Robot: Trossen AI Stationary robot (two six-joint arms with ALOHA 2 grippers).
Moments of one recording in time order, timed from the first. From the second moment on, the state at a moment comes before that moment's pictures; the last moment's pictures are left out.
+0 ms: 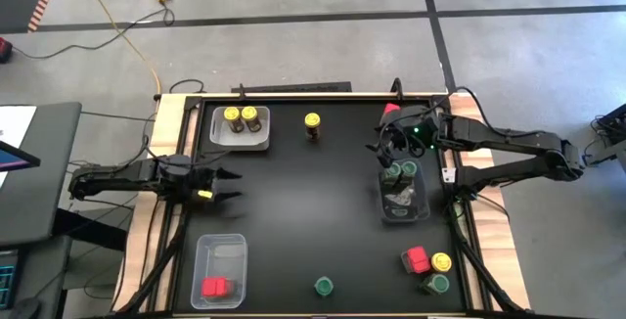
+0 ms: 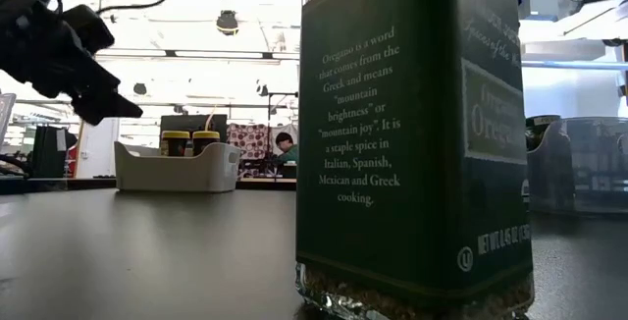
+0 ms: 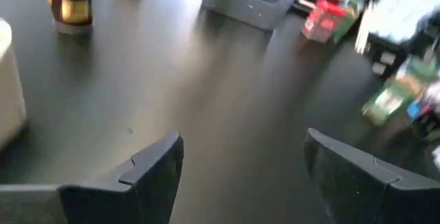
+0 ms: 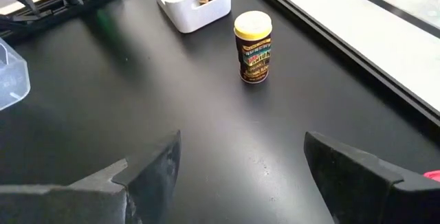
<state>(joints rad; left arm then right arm) 0.01 0.05 0.16 -0.44 -0.01 -0.37 -0.24 1.01 0.88 -0.50 0.14 0.27</state>
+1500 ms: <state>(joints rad) 0.01 0.38 0.33 -0.24 -0.16 -0.48 -0.23 1.01 0.88 -0.65 0.14 0.38</state>
